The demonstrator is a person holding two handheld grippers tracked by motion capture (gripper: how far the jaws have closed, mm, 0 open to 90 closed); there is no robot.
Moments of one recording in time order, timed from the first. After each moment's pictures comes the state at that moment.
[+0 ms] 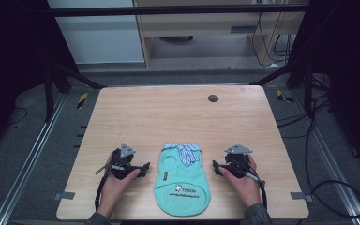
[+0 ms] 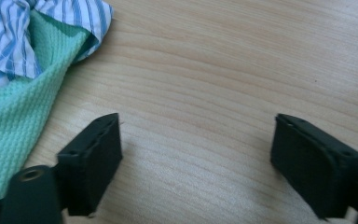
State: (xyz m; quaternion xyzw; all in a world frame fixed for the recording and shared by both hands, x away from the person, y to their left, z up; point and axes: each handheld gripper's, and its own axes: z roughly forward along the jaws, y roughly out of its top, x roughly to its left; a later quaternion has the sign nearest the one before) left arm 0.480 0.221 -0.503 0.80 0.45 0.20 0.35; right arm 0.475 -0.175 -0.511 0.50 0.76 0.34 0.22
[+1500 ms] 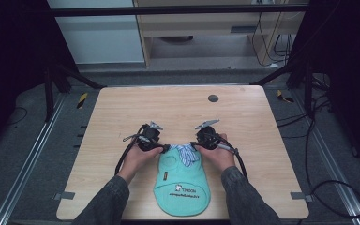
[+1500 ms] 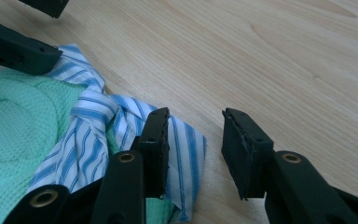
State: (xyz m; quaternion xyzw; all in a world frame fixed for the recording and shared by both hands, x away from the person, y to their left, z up) left arm 0.567 0.145 -0.481 0.86 0.39 0.11 0.31; right arm 0.562 -0.098 -0.484 0.42 0.83 0.33 0.13
